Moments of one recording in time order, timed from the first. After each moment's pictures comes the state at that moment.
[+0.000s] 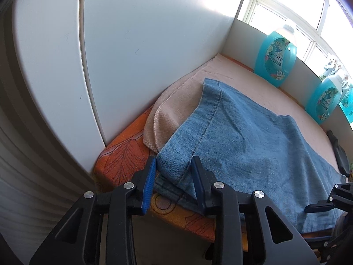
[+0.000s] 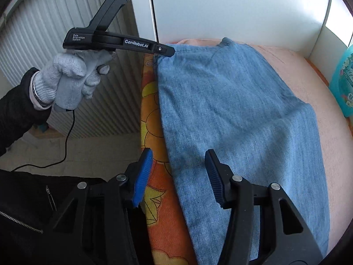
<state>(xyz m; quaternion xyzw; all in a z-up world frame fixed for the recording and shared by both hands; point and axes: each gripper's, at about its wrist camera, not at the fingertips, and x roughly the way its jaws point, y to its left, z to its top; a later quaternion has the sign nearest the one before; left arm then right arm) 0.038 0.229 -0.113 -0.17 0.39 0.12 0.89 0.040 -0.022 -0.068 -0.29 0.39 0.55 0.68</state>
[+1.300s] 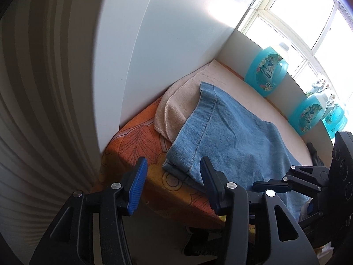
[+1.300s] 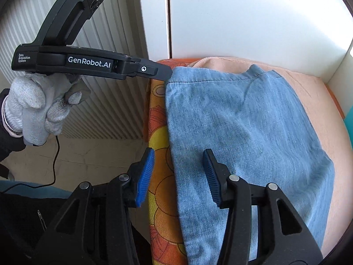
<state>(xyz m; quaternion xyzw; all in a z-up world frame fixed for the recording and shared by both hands) 0.008 0.251 -0.111 -0.24 0.38 0.08 0.89 0.048 0.065 -0.068 -0.29 0.38 0.57 0.67</state>
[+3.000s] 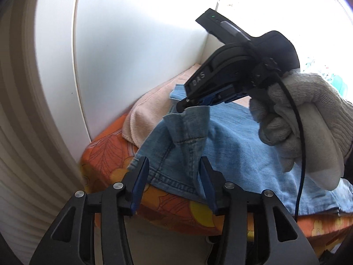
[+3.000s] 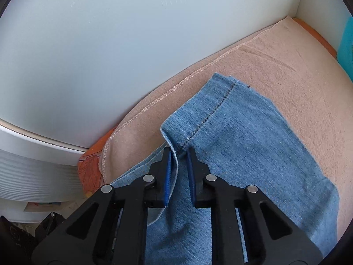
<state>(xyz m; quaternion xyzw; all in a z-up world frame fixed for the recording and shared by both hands) 0.017 0.214 -0.117 -0.15 0.35 0.09 0.92 0.191 0.174 -0.073 -0.15 0.56 0.41 0.71</state>
